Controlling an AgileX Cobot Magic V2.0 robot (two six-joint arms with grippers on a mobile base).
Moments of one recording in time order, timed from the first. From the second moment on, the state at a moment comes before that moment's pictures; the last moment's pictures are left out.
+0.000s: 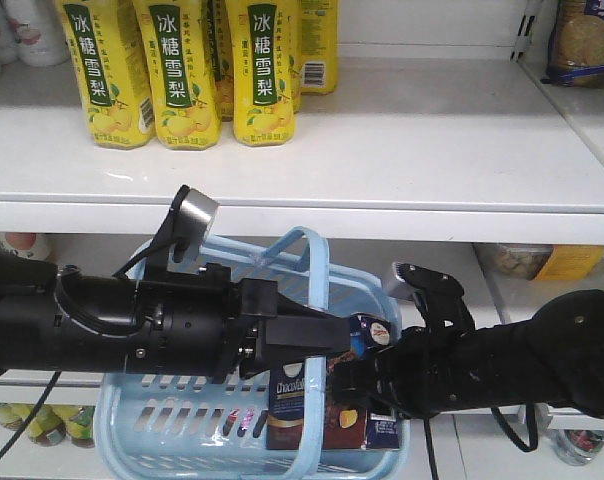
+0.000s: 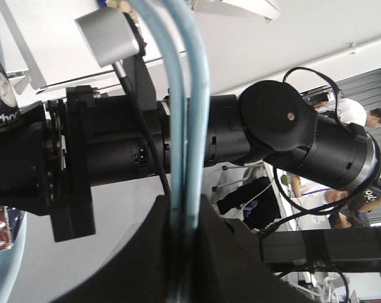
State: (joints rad) left arm -0.52 1.39 -0.83 -1.65 0.87 0.78; right arm 0.42 1.48 -0.68 1.15 0.48 -0.69
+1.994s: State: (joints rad) left arm -0.52 1.39 -0.83 -1.67 0.88 0.78; right arm 0.42 0.83 -1.07 0.08 0.79 0.16
